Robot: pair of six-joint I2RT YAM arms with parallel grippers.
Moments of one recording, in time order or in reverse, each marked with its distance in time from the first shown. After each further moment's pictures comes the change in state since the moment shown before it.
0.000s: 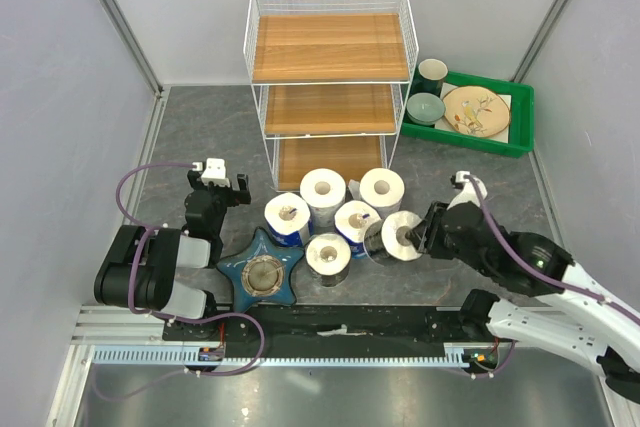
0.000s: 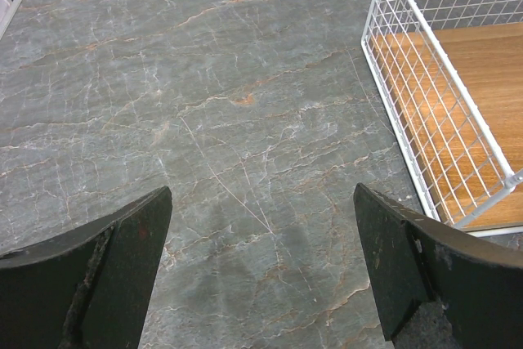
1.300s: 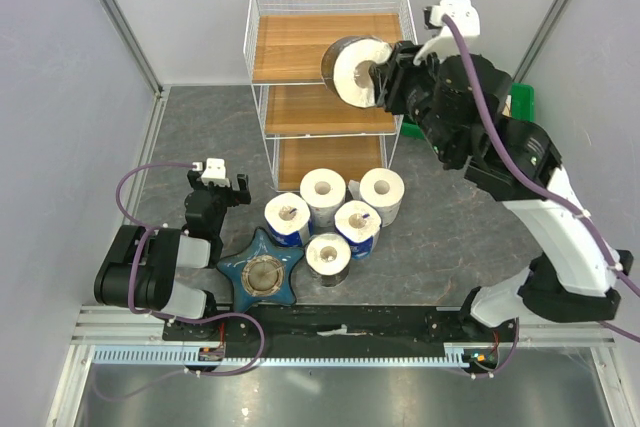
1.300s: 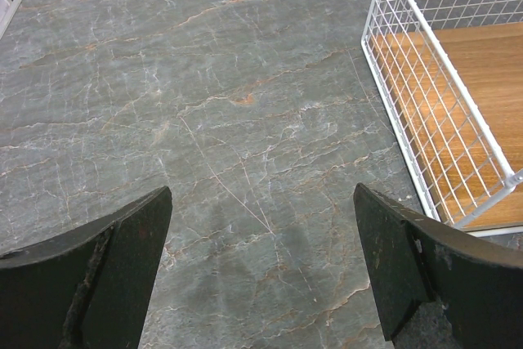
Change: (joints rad) left arm 0.000 0.000 0.000 0.000 0.000 0.000; right arm 0.000 0.733 1.240 0.221 0.303 -0.651
